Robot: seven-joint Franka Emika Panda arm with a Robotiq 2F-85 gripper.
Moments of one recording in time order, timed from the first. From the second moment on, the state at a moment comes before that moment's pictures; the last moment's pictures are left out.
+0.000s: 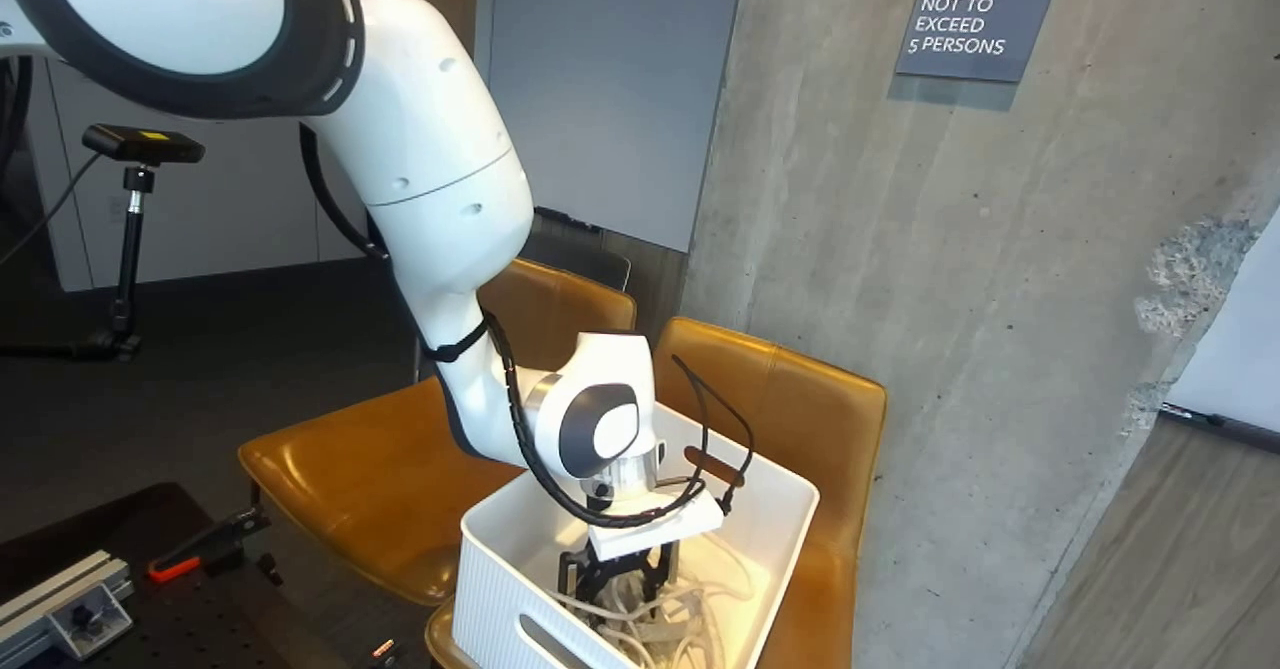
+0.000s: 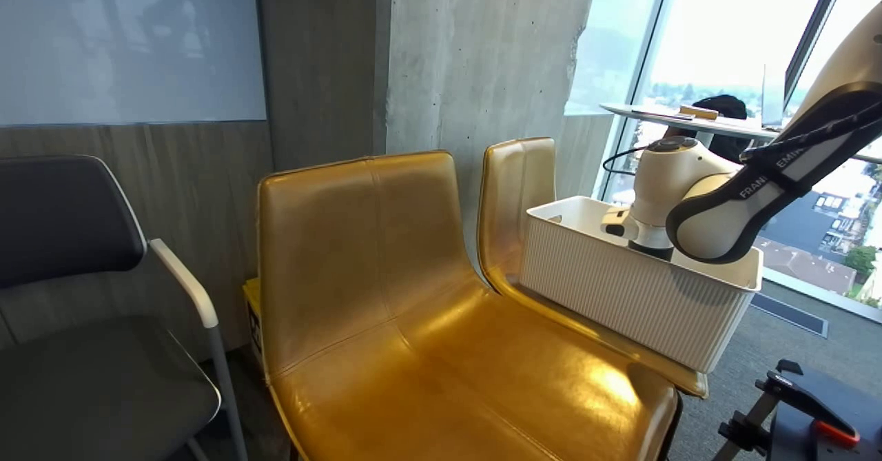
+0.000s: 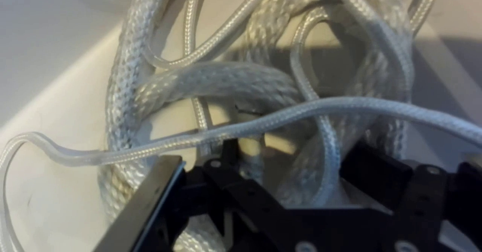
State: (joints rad) arm -0.22 0.79 -0.13 -1.87 -0.42 2.65 -0.96
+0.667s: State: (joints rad) arm -0.23 0.72 -0.07 -1.89 -0.37 2.65 -0.96
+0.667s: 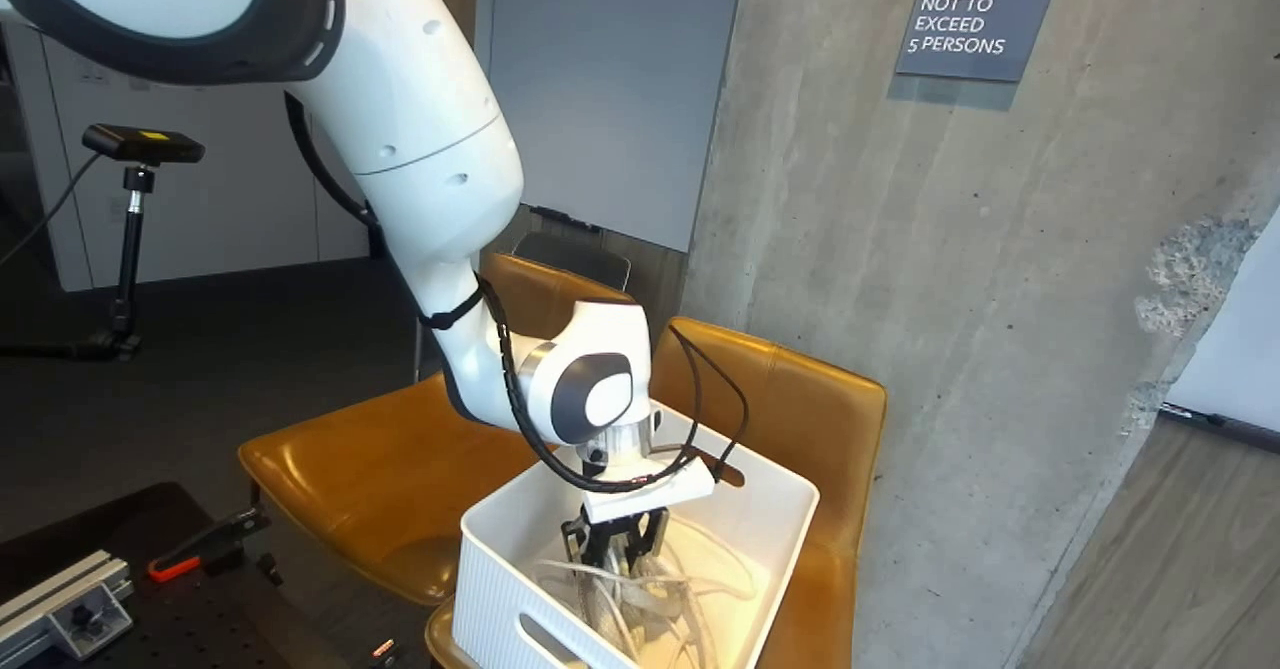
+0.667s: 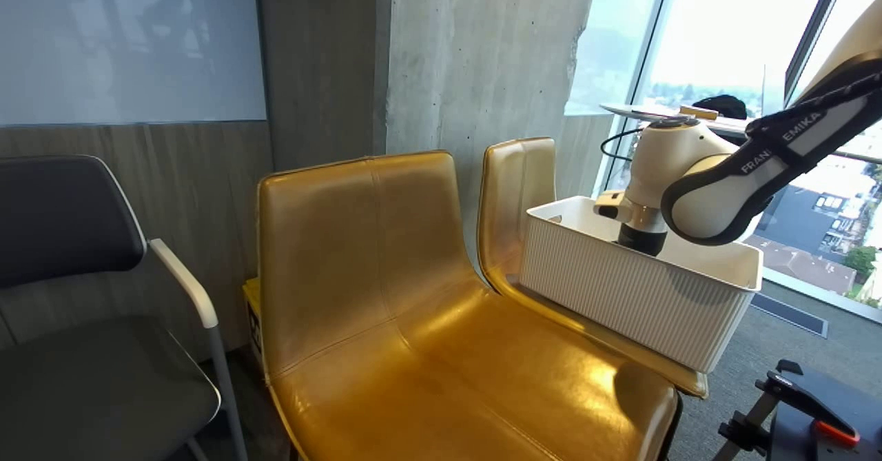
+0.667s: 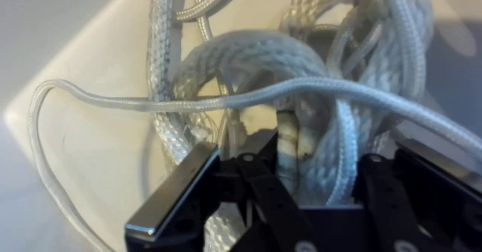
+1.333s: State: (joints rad) arm -0.20 0.55 0.05 -1.76 -0.29 2.50 -1.00
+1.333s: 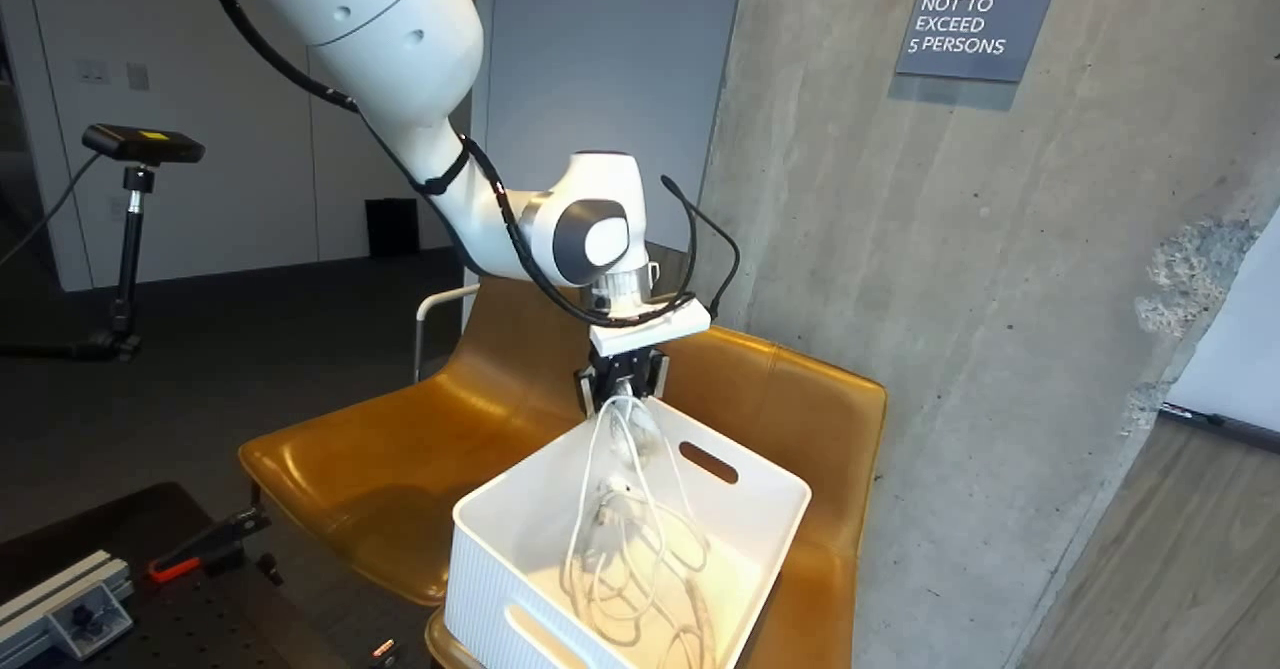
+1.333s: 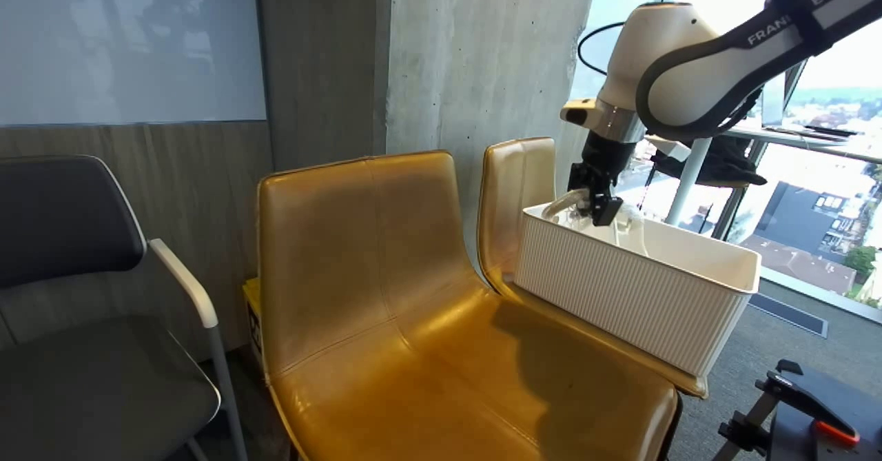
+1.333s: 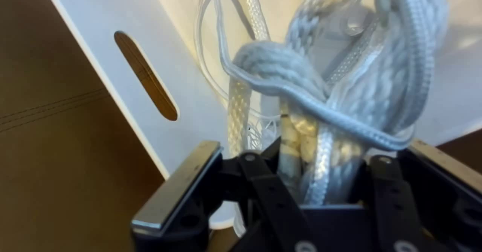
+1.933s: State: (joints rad) arm -0.02 0.55 0.10 -1.41 -0.29 2.29 -1.03
